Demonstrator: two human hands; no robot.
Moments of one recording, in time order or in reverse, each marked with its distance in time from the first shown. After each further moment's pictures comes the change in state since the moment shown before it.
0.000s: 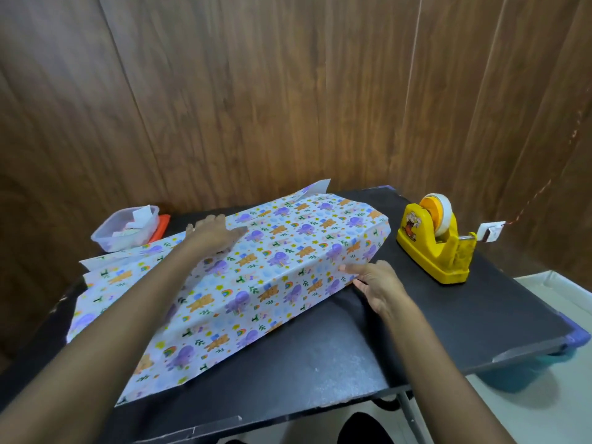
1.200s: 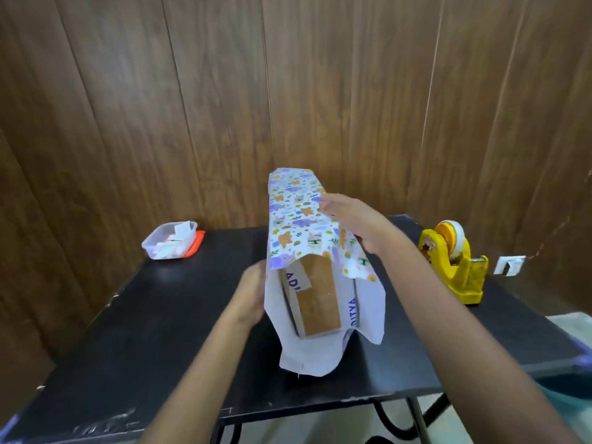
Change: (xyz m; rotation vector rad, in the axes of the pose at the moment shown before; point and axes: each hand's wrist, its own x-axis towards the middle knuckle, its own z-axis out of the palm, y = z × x) left_hand -0.146 0.026 0.016 -1.706 -0.135 0.047; right_hand -0.060 -0.092 0.095 -0.704 -0.416 -0.382
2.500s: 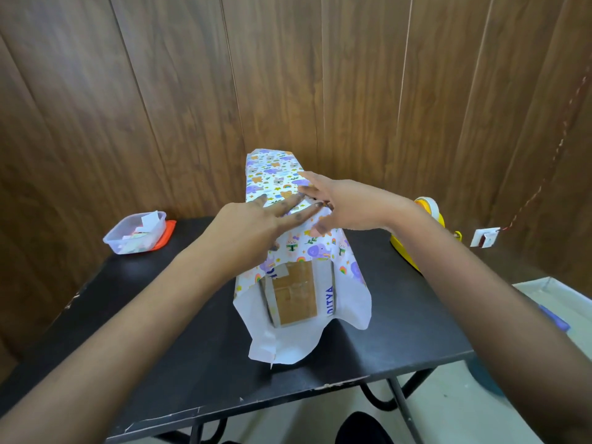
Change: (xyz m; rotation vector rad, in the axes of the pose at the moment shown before) left_hand -0.015 0.071 0.052 2.186 -0.203 0.834; right_hand -0.024 -0.001 -0.047 -0.790 -0.218 -0.204
